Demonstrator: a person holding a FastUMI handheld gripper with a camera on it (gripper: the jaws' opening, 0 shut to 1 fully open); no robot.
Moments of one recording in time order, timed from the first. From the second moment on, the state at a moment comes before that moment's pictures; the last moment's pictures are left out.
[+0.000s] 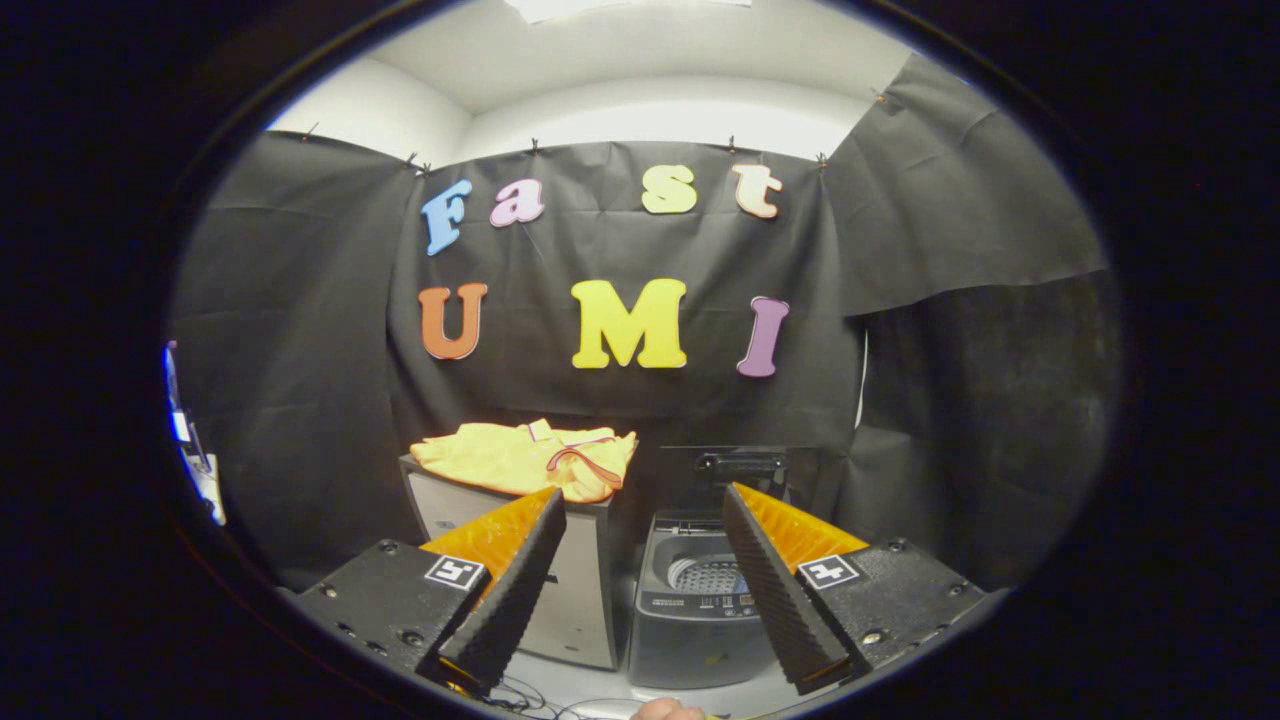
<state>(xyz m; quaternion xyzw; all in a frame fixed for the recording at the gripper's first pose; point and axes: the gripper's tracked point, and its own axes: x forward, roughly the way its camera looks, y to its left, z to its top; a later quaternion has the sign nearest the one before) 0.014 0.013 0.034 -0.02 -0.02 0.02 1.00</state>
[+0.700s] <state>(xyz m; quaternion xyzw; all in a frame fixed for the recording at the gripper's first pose) 0.092 0.079 0.055 -0.04 0.00 0.07 1.00</state>
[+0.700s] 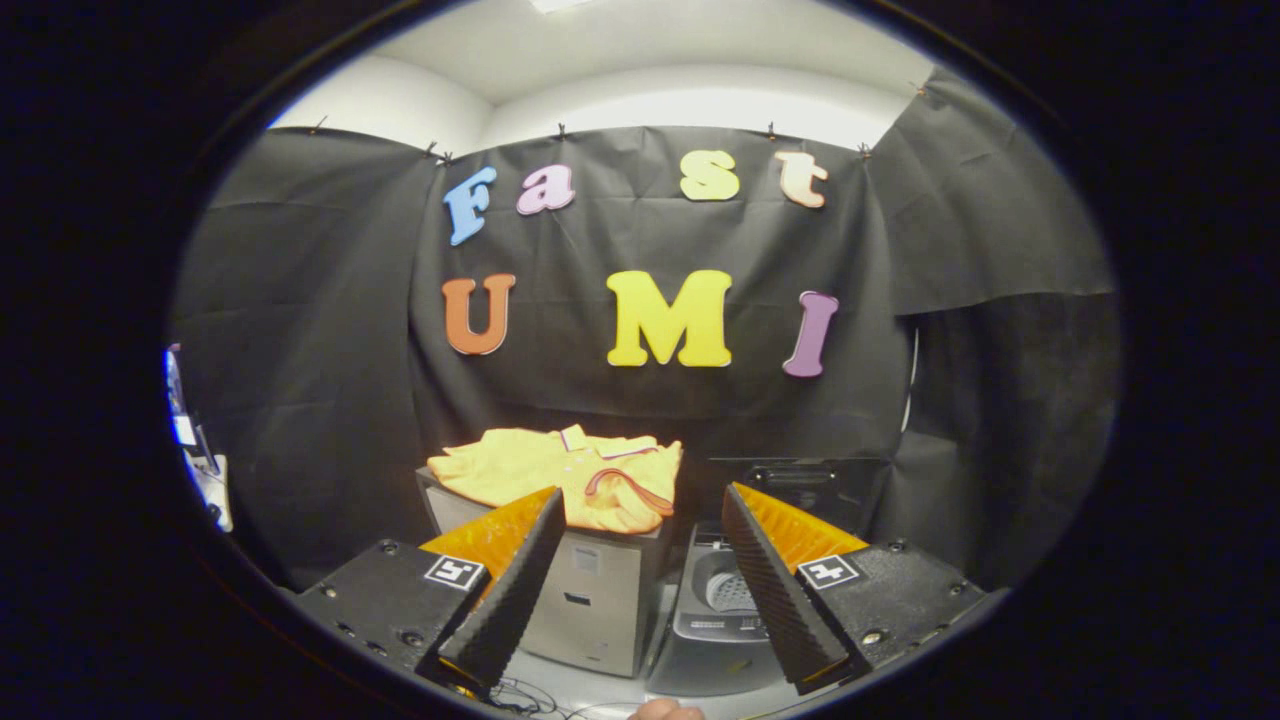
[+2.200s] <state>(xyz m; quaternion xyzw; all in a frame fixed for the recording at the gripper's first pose) 0.383 0.222 -0.051 -0.06 0.25 0.06 0.96</state>
